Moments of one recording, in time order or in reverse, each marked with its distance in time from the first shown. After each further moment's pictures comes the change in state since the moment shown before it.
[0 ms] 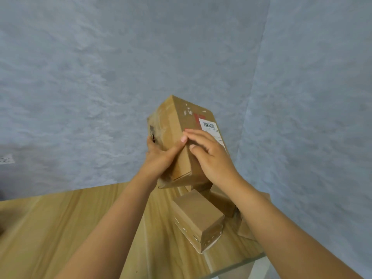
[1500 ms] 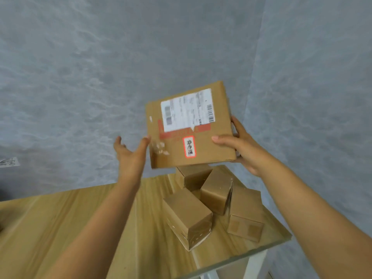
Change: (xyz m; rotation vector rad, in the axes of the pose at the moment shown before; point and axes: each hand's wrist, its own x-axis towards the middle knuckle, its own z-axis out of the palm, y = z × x) left_hand 0.001 -0.011 0.002 -0.145 0.420 0.098; right_hand 0.006 0.056 -0.100 0.393 -0.089 0.504
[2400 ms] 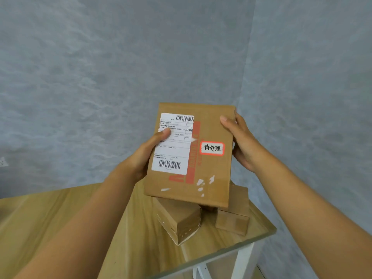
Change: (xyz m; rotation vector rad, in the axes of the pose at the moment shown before) left_hand -0.019 0.025 0.015 -0.267 -0.986 -0.215; right_hand -0.014 -0.008 -0.017 0.191 0.083 -0.128
